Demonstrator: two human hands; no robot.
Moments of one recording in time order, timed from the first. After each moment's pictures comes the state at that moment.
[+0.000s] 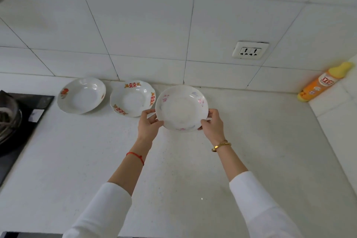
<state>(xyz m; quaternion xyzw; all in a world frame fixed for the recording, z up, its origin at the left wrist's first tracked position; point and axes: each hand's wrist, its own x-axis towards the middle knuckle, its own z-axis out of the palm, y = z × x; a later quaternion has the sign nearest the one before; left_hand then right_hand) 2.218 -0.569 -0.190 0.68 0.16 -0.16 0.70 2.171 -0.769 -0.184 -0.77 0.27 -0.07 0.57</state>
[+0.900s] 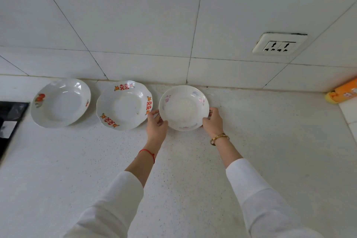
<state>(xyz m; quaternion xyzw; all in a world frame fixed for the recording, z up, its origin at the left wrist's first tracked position) 2.305 -0.613 -0.282 0.74 0.19 -0.16 0.63 2.281 -0.800 -0.282 -0.79 0.35 0.01 0.51</state>
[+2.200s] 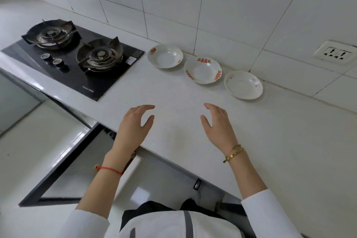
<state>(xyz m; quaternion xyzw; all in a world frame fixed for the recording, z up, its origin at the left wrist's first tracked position) 1.984 -0.343 -0.142 0.94 0.05 0.08 0.32 2.031 -0.597 -0.142 -0.94 -0.11 0.00 0.33</state>
